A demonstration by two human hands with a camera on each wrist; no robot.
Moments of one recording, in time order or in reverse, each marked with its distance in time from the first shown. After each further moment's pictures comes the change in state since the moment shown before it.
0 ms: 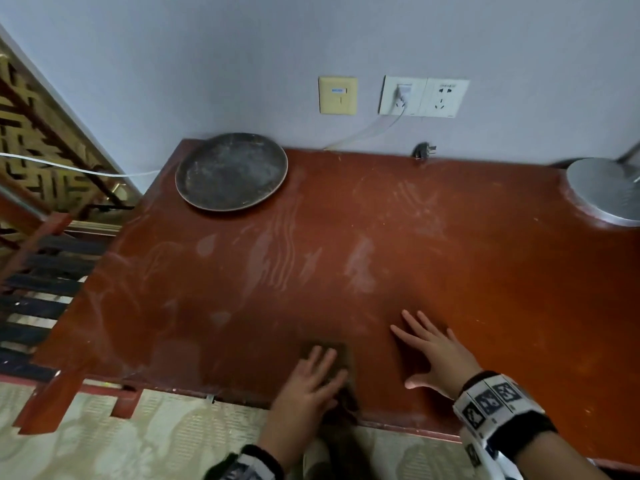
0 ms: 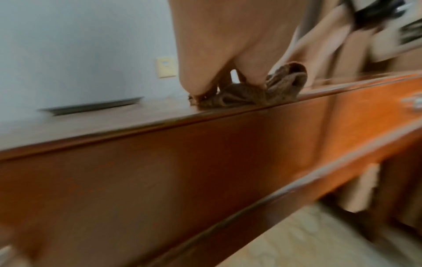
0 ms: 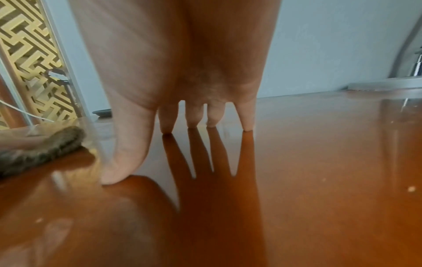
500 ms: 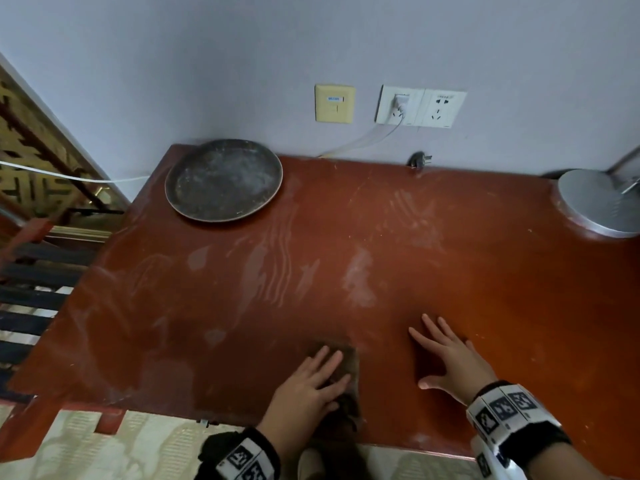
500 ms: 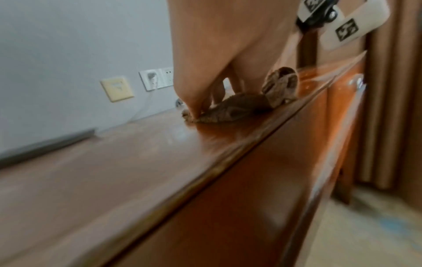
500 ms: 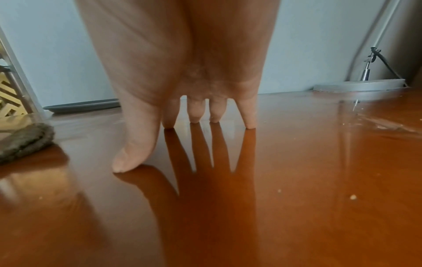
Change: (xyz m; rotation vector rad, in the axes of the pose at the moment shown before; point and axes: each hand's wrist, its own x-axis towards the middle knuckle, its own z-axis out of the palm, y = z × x) left_hand 0.034 -0.006 -0.035 0.094 -0.187 0.081; right_hand 0.003 0.016 -0.014 0.097 0.025 0.148
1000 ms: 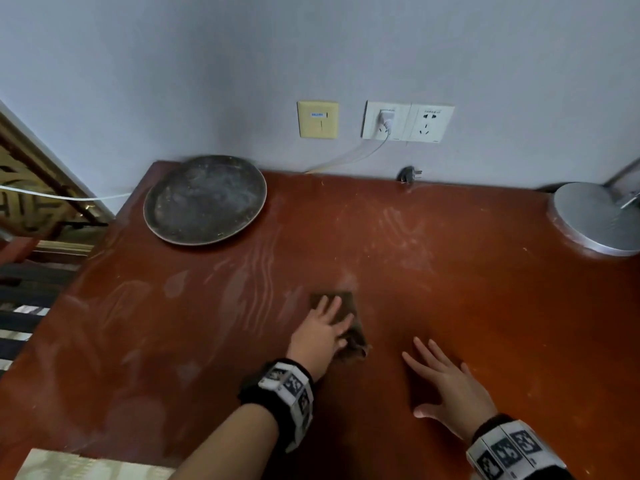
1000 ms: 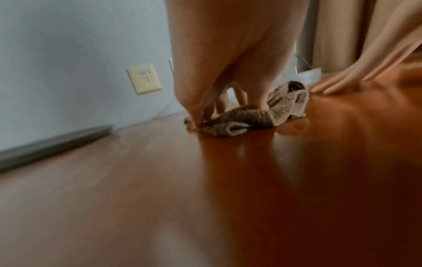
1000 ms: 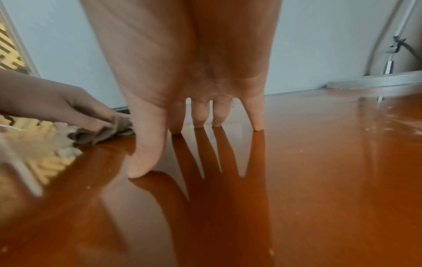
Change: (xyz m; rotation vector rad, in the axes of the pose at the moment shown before) left_hand 0.137 -0.017 -0.064 0.023 -0.150 -0.192; right_hand 0.008 0.013 -0.017 0.005 -0.049 -0.055
